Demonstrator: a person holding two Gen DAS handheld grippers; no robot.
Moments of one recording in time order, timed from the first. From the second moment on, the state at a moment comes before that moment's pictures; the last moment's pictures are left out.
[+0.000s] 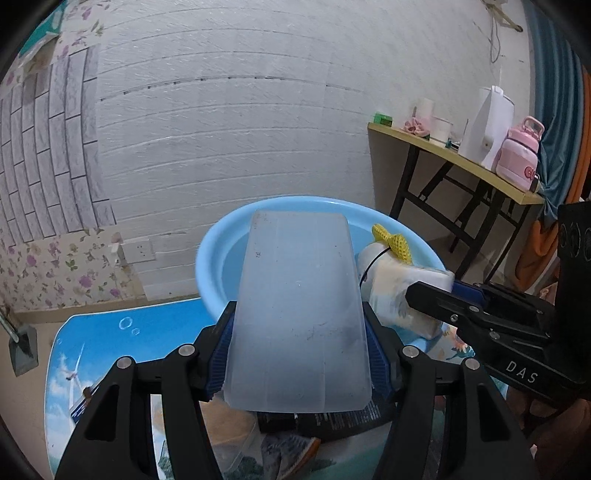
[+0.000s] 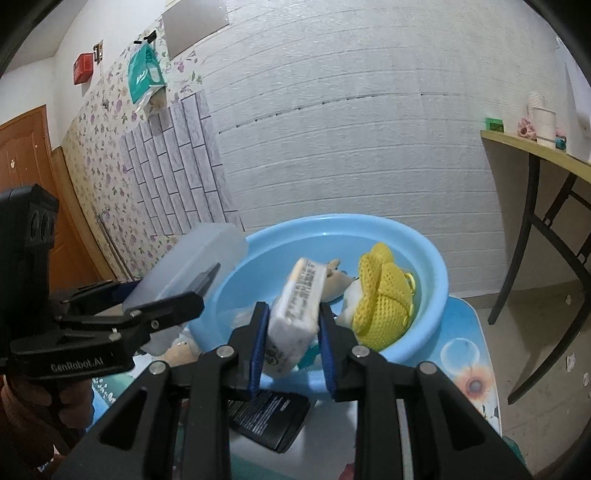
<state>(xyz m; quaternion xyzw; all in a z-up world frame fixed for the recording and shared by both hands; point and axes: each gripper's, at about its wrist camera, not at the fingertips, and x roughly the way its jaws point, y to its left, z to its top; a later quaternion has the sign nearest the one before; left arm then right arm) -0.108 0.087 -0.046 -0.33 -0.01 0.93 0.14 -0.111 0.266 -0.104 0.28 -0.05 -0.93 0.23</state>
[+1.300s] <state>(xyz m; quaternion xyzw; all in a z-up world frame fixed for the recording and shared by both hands) -0.024 -0.012 -0.047 -0.32 -0.07 0.94 0.06 -0.047 0.245 -0.115 0.34 -0.05 -0.92 0.20</state>
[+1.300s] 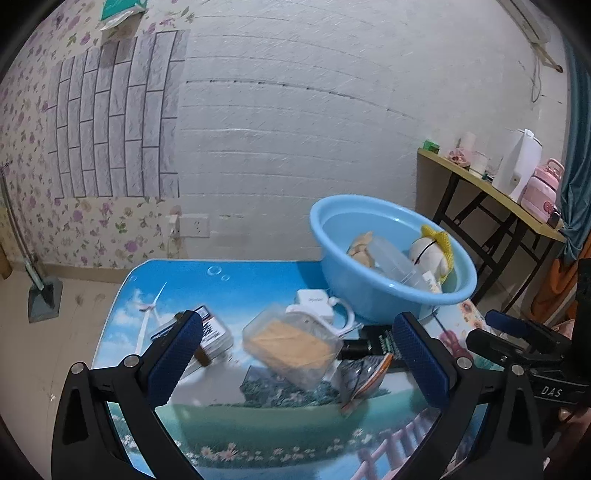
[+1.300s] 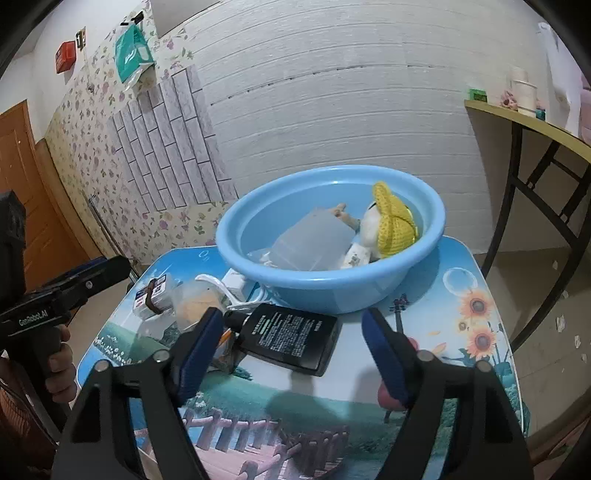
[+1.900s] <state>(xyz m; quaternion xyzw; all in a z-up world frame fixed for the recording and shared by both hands) -0.020 -0.032 -0.064 -0.32 -0.06 0.94 0.02 -0.053 0.234 -0.132 0.37 -0.04 -0.90 0.21</state>
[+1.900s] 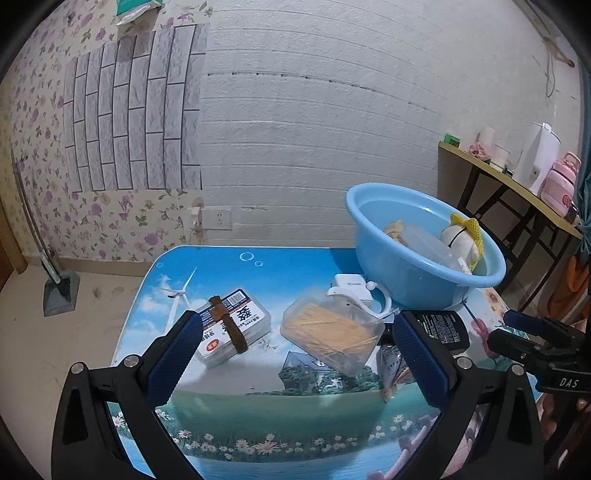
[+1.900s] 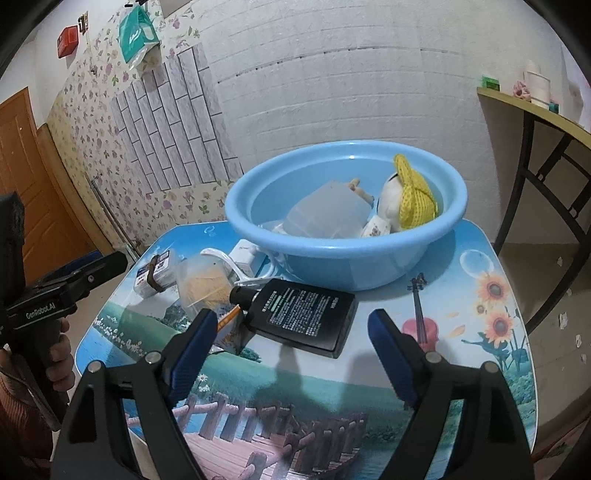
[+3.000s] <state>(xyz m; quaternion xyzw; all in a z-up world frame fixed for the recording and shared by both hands) -0.035 -0.067 -0.107 -0.37 -0.05 0.93 -0.02 -0.073 0.228 -0.168 0.42 -0.04 -0.89 0.18</state>
